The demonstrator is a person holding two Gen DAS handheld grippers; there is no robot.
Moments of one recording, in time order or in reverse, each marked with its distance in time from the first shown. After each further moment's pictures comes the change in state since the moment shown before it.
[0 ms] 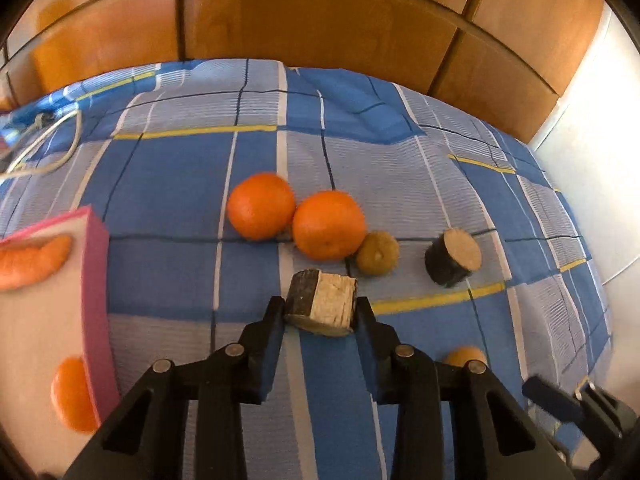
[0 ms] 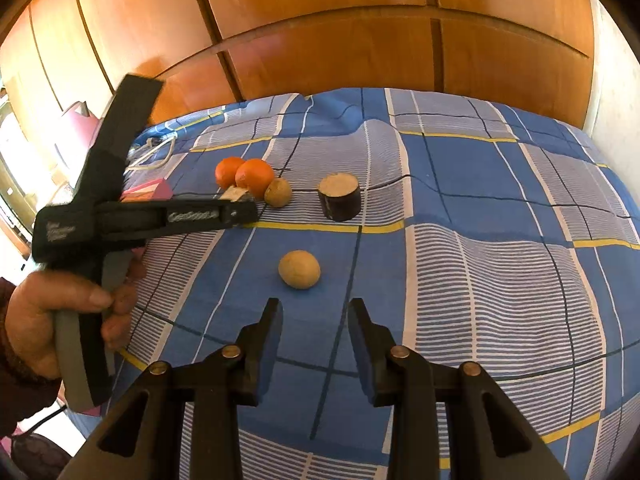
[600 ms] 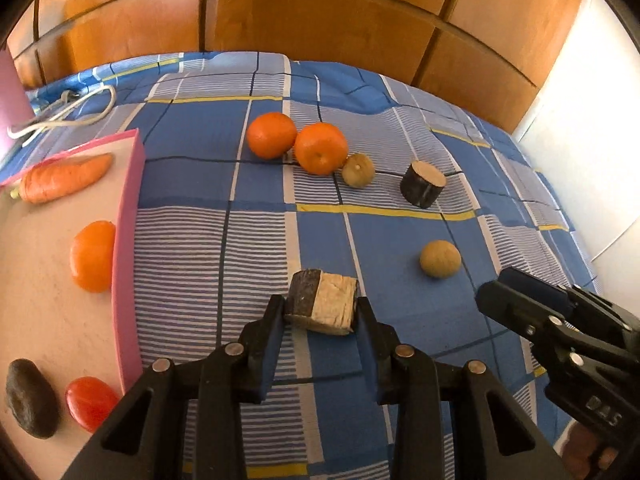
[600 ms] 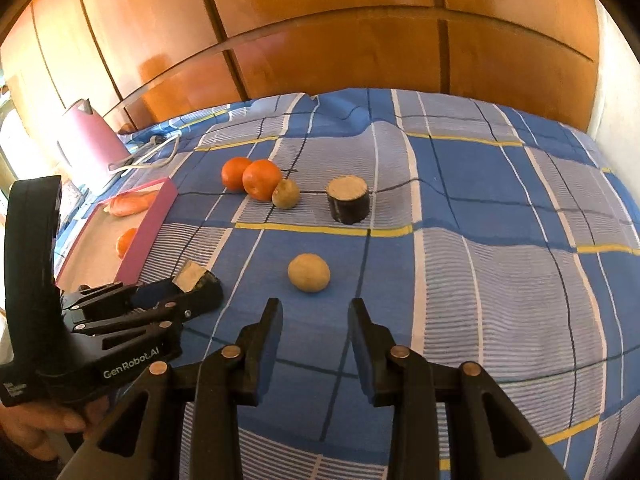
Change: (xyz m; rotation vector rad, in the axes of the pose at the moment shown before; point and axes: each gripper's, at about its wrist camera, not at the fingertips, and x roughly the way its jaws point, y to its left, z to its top) left arm -0.036 -0.005 -0.066 -0.009 -0.037 -0.019; right arm 0.002 0.011 0.008 -0.030 0.006 0.011
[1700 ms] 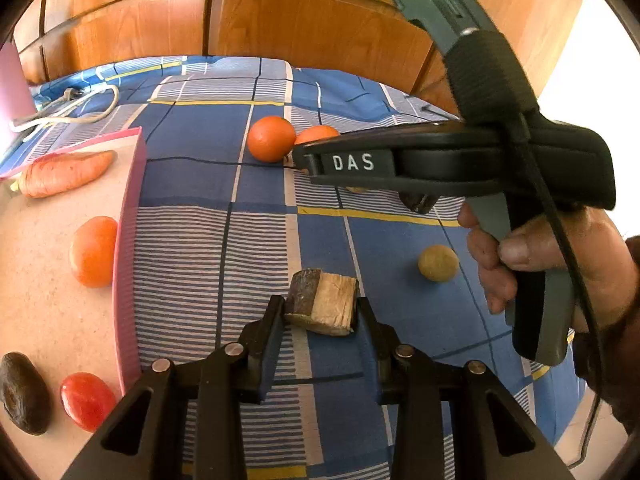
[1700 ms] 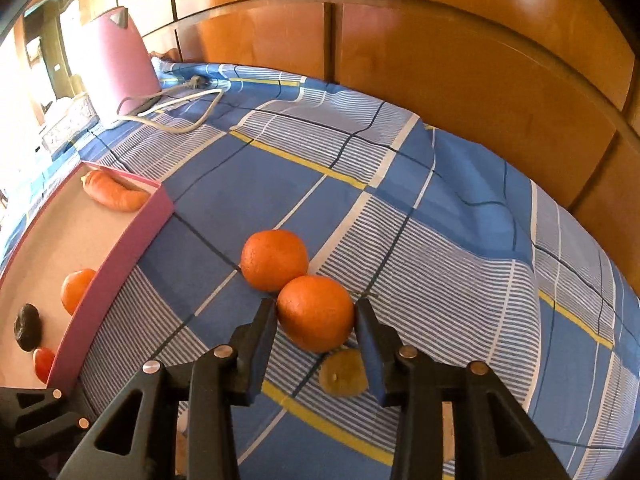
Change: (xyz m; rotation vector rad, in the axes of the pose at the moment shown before) left arm -0.003 0.003 -0.005 -0.013 -0.034 -0.020; right arm 0.116 0.060 0.106 -0.387 0.090 0.045
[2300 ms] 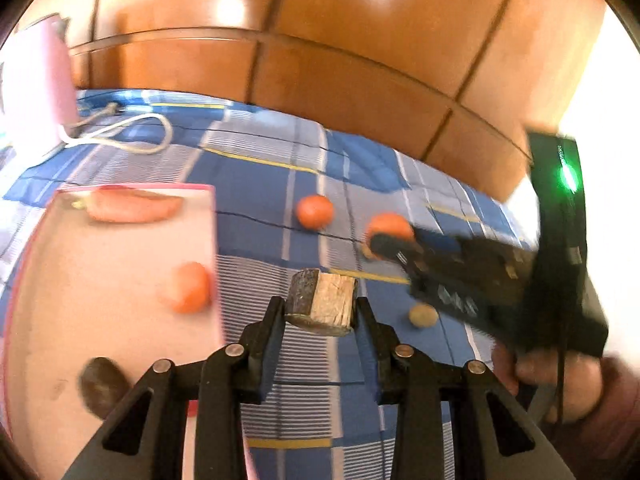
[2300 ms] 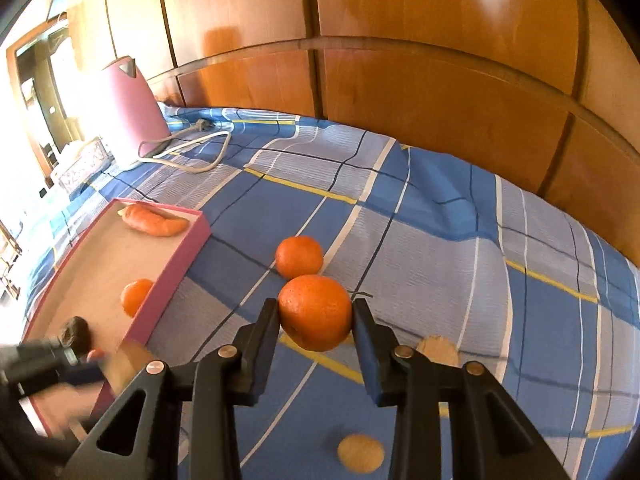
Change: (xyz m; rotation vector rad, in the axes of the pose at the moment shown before) left arm -0.075 0.037 0.024 -0.124 -0.128 0.000; right arm -0.065 0.013 -0.026 0.109 -0.098 0.013
